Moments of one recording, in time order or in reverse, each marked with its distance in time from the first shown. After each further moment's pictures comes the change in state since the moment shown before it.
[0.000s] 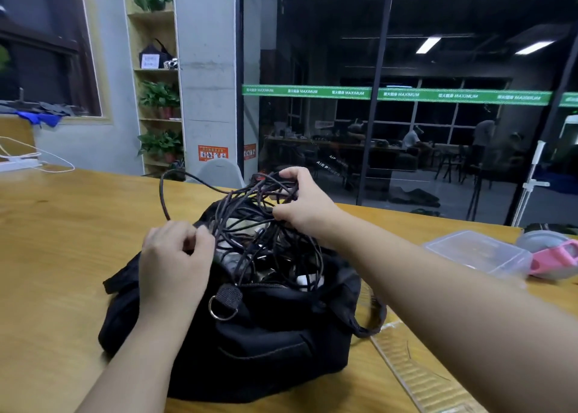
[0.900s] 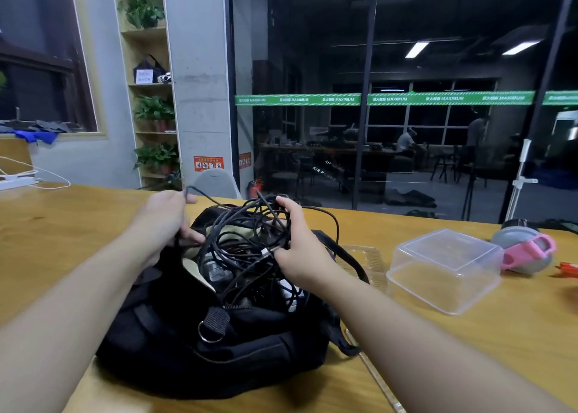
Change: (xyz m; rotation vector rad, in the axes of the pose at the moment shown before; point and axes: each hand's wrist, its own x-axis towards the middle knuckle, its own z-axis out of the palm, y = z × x) left_hand 0.072 0.025 0.003 -0.309 -0.391 -0.468; right_hand -0.059 0.021 -0.002 -0.123 -0.008 -0.012
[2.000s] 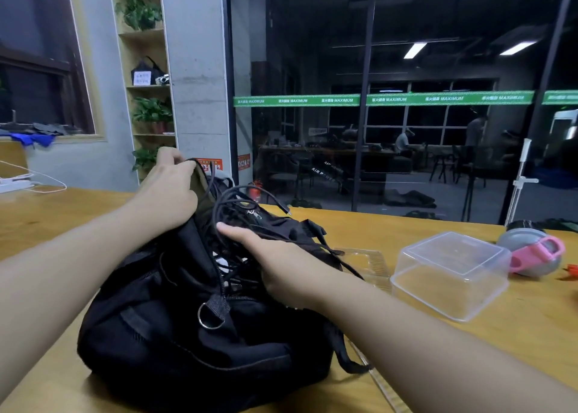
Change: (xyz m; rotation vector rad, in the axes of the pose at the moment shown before) left_hand 0.035 0.024 -0.001 0.921 0.100 0.516; right_hand -0.004 -0.021 0.001 -0.494 -0.304 -0.315
